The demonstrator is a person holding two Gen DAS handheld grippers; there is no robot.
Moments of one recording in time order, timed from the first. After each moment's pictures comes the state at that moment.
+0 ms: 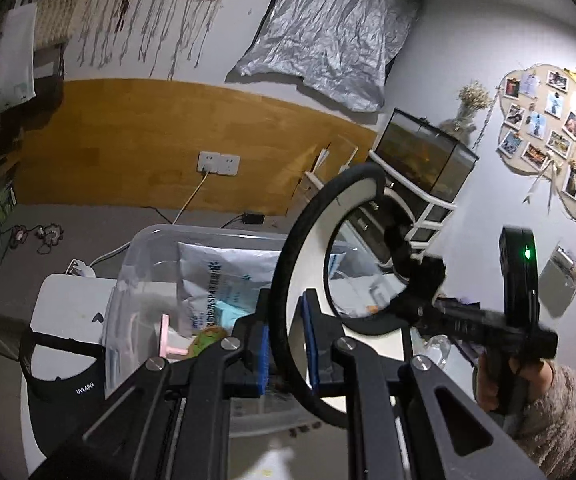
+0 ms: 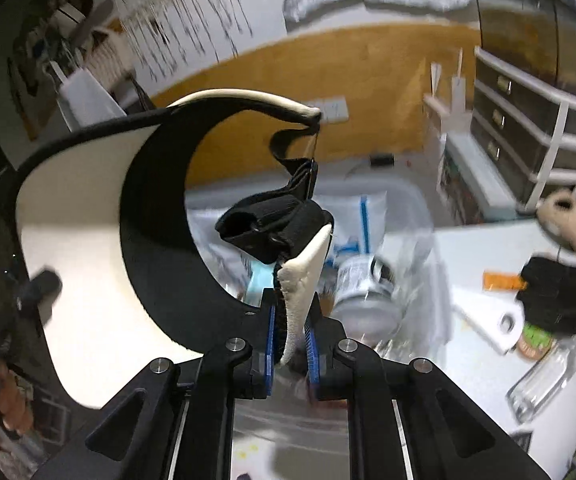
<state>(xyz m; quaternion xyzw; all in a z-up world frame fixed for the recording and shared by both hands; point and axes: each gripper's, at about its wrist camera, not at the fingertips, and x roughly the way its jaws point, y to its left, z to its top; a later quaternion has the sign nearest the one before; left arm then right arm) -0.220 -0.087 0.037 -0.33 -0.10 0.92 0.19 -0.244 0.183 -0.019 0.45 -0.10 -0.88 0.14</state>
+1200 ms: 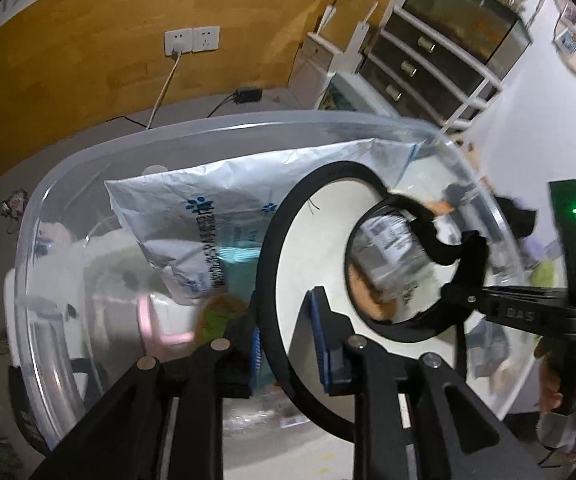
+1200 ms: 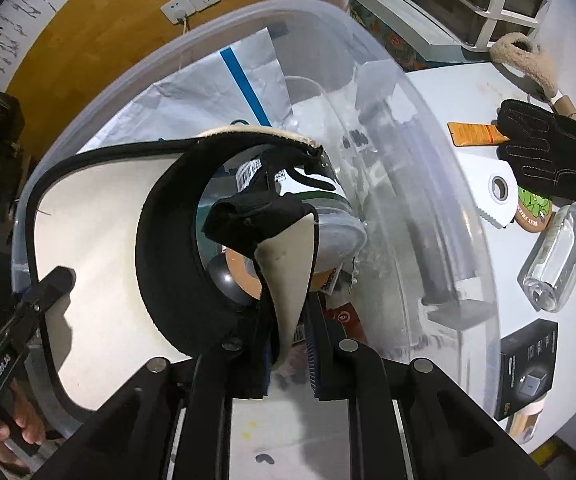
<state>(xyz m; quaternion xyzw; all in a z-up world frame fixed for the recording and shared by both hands) -0.365 -0.030 -0.073 -0.54 0.03 0.82 0.22 -0.317 0.196 -0.115 0.63 -0.17 -0.76 -0.03</state>
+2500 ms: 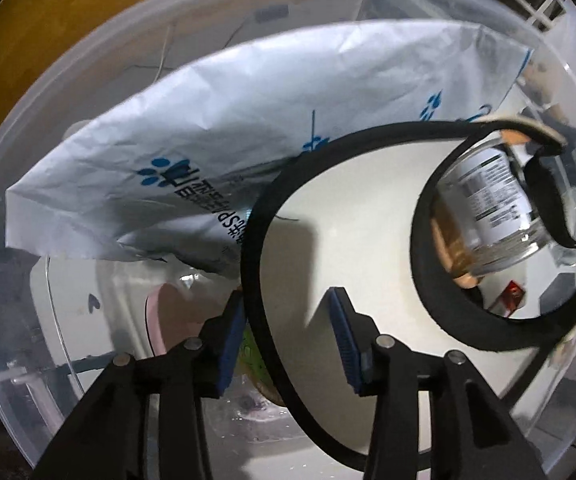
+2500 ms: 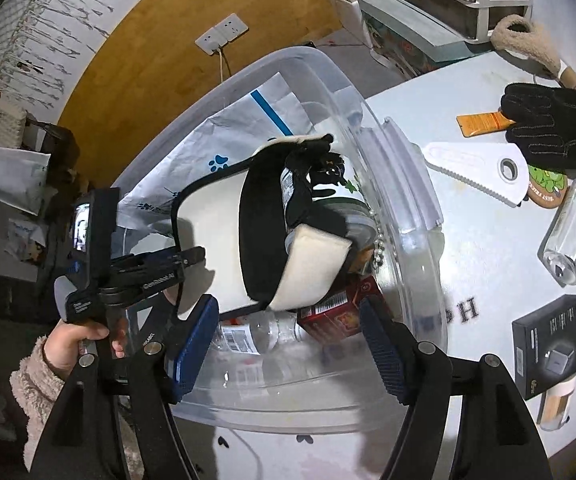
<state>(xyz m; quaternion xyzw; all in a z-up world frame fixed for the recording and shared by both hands) -0.414 0.007 -0.143 -0.64 0.16 0.74 0.14 -0.270 0.225 -0.067 0.57 -0.27 -0.78 0.05</state>
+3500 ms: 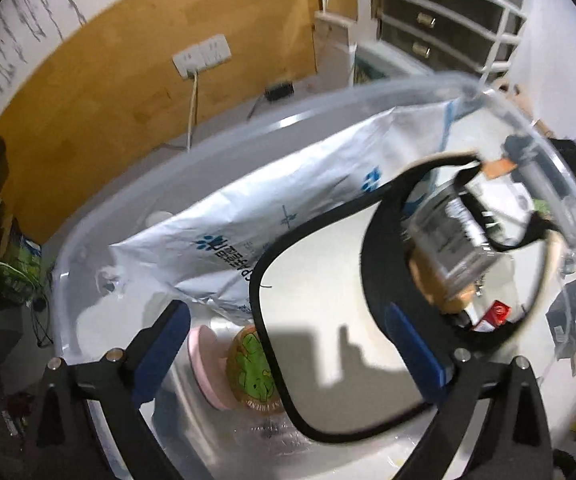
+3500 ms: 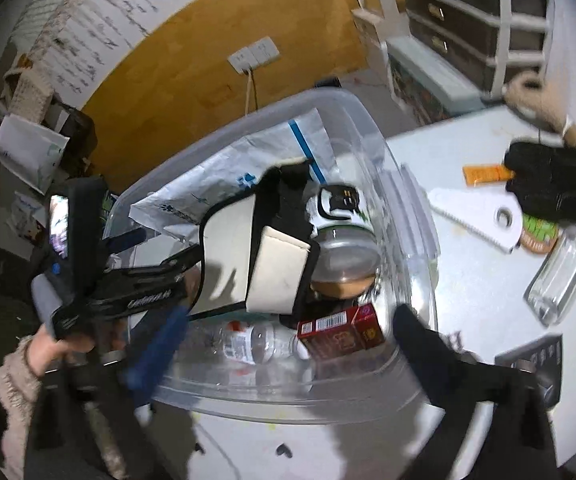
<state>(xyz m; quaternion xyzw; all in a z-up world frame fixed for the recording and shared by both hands) -0.365 0.016 -0.068 -0.49 0.18 0.84 0.14 -0.247 0.207 -0.035 0.51 -0.19 -0.84 0.06</state>
